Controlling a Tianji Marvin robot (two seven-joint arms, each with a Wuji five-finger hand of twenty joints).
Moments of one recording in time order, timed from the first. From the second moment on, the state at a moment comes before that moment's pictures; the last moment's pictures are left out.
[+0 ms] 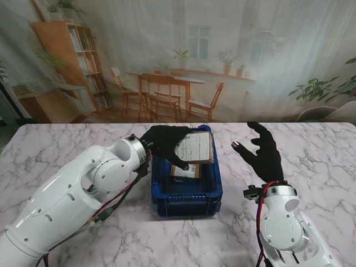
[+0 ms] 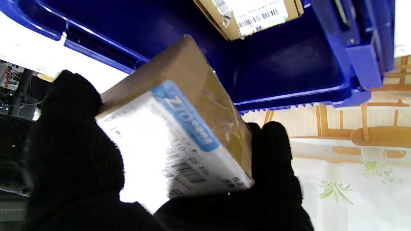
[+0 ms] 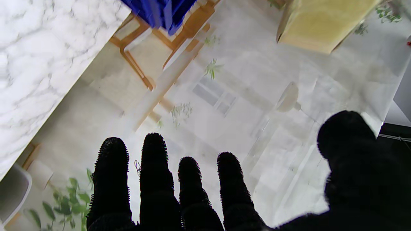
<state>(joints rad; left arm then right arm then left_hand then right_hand) 1.13 -1.06 -0.88 -1.70 0.76 -0.06 -0.32 -1.79 -1.20 1.39 -1.87 -0.38 0.04 -0.37 0.78 -0.50 -0.07 0.16 0.28 0.35 0.43 0.93 0.50 0.22 0.40 0.97 0.55 0.22 0.40 0.85 0.37 0.12 0.96 0.60 0.36 -0.36 0.54 -0.10 0.13 0.12 0.58 0.42 0.19 0.23 0.47 0.24 0.43 0.23 0.37 0.33 0.12 0.38 1.02 0.43</state>
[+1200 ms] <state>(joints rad) 1.06 -1.03 -0.77 -1.64 0.68 -0.03 -0.48 -1.83 -1.22 1.41 -1.81 -0.31 0.02 -0.40 0.78 -0.50 -0.07 0.08 0.34 0.35 0.38 0.87 0.56 0.22 0.41 0.75 0.59 0.24 0.40 0.81 0.37 0.15 0.99 0.60 0.41 -0.36 0.53 -0.09 0.11 0.12 0.53 0.42 0.19 0.23 0.44 0.23 0.42 0.23 0.35 0.33 0.10 0.38 0.96 0.45</state>
